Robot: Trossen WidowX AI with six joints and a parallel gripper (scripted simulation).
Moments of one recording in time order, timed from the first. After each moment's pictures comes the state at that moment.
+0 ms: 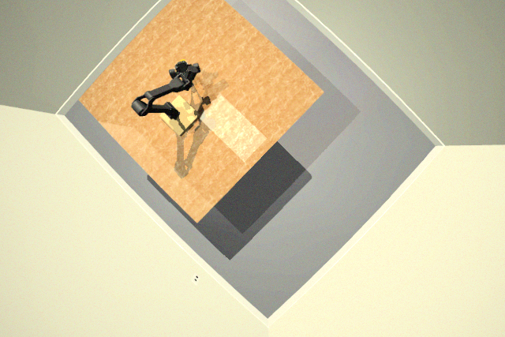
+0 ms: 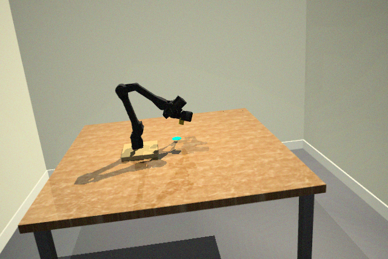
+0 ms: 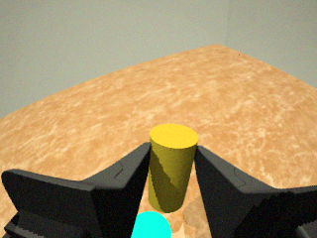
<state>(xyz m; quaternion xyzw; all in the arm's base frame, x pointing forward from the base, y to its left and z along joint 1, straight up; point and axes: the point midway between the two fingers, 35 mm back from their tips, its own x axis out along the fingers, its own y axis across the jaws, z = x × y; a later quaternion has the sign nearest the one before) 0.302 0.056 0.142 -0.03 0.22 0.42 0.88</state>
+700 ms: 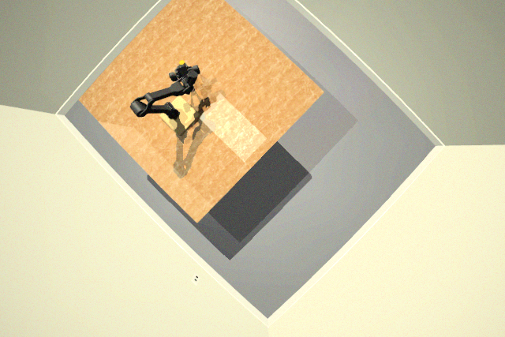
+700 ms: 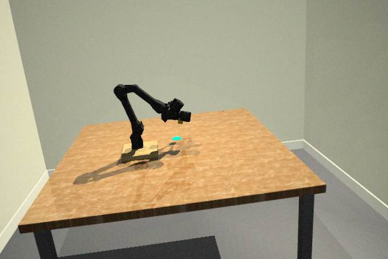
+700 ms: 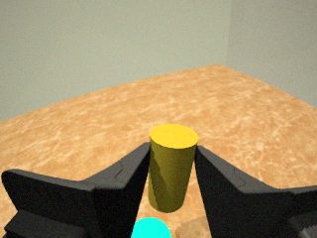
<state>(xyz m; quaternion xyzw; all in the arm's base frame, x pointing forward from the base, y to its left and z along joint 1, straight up) 0.291 0.051 0.146 -0.02 0.16 0.43 0.89</state>
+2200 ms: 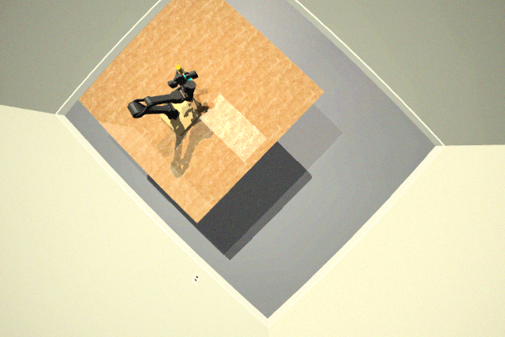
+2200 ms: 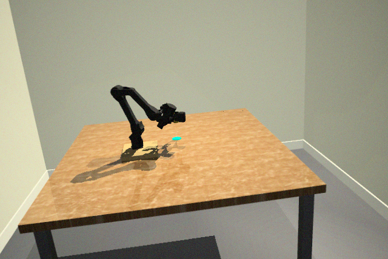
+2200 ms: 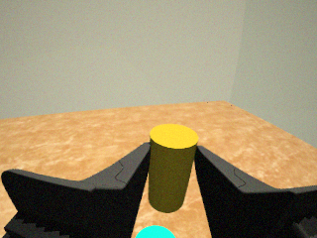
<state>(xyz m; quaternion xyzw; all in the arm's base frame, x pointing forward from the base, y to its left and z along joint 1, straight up) 0.252 0.044 0.151 -0.03 0.04 0.47 0.88</state>
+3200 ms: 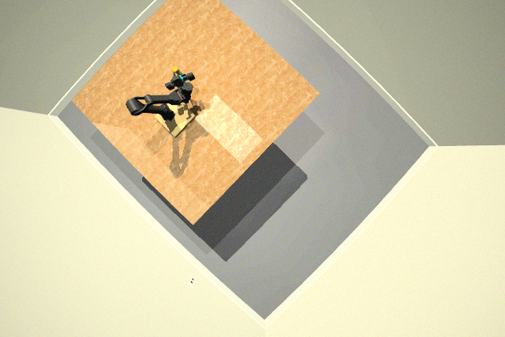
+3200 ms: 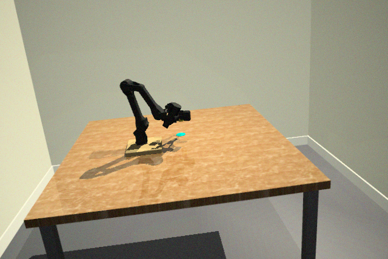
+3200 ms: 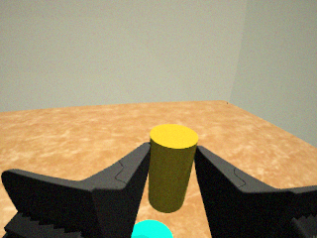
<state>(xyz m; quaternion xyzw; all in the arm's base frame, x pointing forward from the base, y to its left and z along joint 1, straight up) 0.256 0.041 0.132 -0.04 0.03 0.47 0.88</state>
